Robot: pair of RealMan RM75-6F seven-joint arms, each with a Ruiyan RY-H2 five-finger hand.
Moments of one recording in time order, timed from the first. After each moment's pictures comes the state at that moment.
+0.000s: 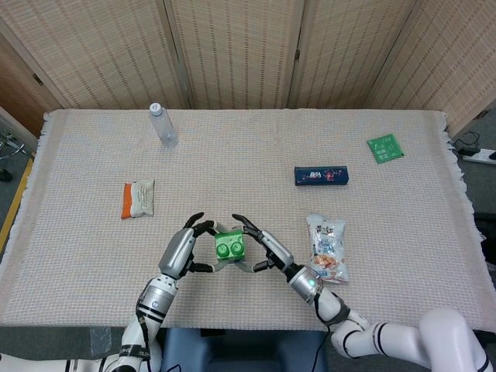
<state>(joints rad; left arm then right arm) -0.56 -1.68 -0.25 -1.89 1.14 1.22 0.09 0.71 -1.83 0.10 -1.21 -1.53 1.06 1.13</state>
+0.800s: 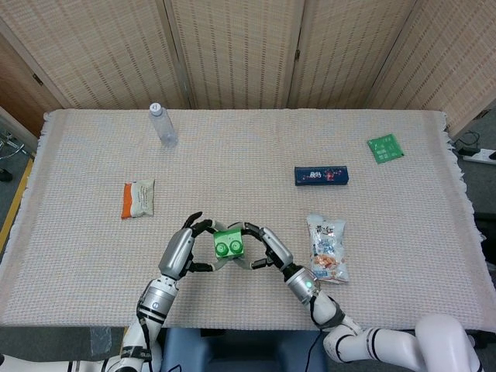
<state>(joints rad) -0.55 -1.70 -0.25 -1.88 1.15 1.24 0.09 0.68 -1.88 0.15 -1.23 -1.48 1.10 1.03</state>
